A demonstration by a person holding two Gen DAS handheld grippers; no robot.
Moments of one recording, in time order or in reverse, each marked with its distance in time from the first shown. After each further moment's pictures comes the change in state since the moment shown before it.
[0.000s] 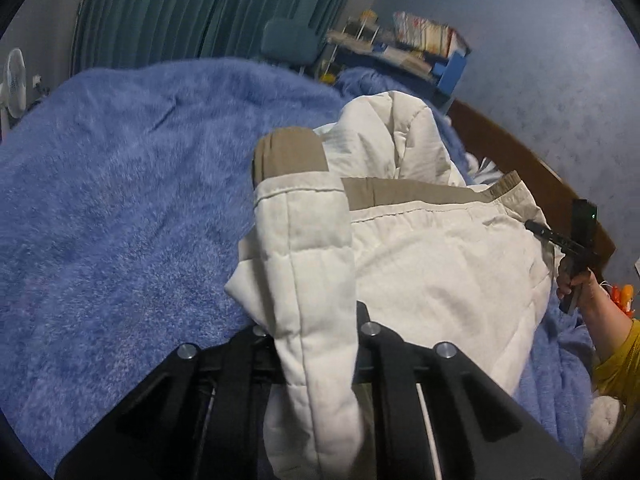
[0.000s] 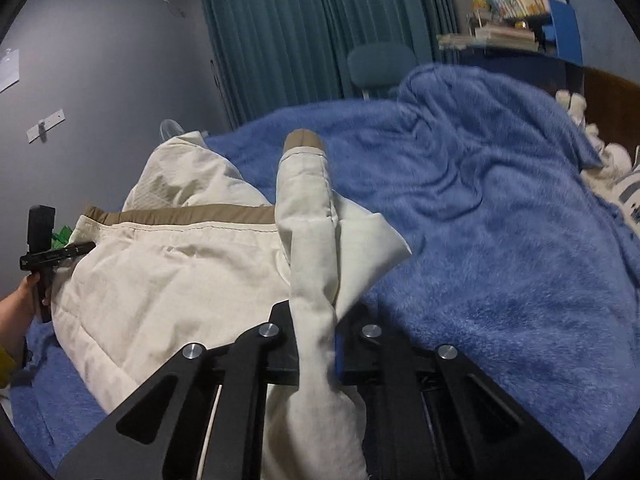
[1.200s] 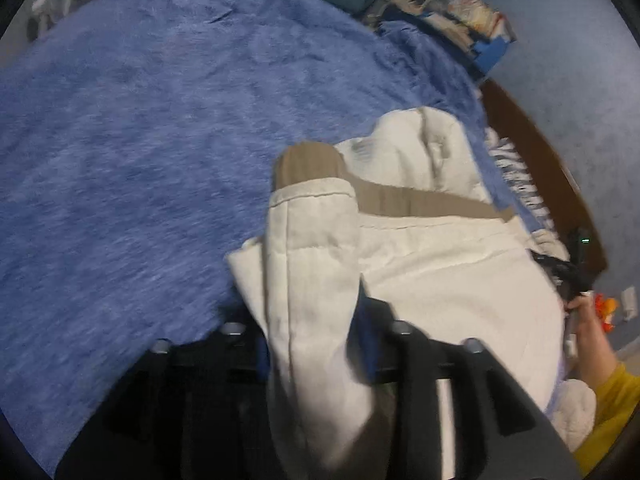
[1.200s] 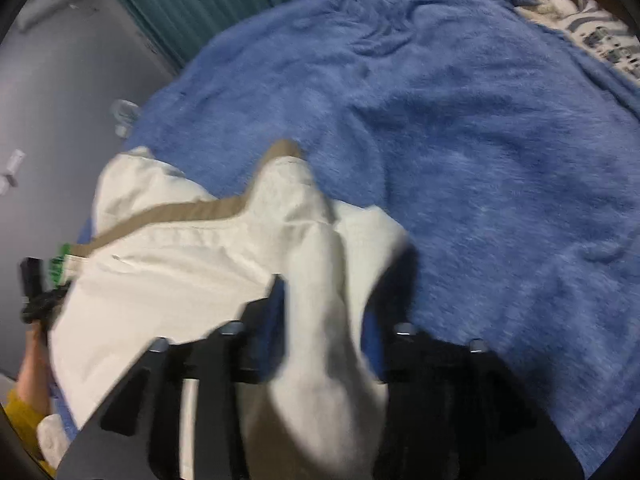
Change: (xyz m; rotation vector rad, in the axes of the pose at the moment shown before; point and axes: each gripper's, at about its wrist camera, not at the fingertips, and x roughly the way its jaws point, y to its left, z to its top) left arm -0.050 -0.002 -0.106 -0.212 0.224 0.079; right arm -0.039 -0.010 -0.114 0.308 0.349 -0.103
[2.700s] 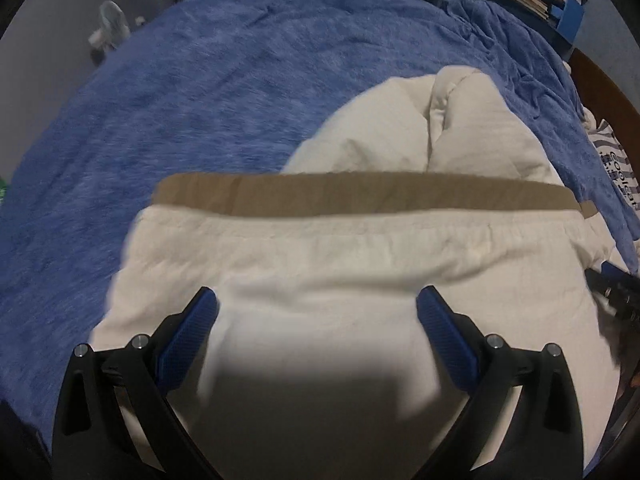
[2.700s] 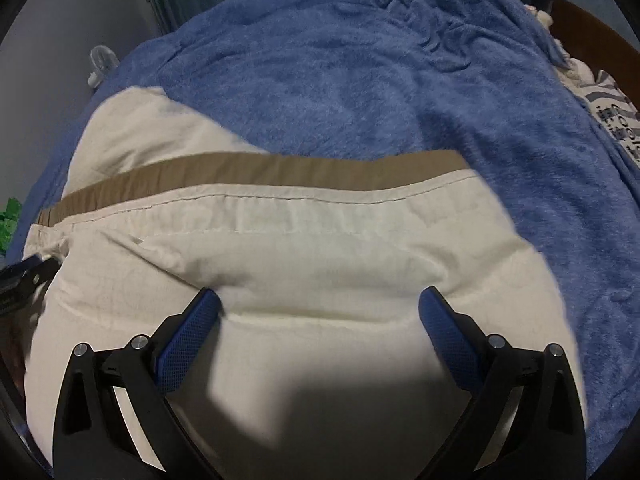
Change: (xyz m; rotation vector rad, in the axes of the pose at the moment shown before) left arm 0.073 -0.107 0.009 -0.001 0.004 0.444; right arm 0.054 0.139 0.005 -0.155 0.000 -0.198
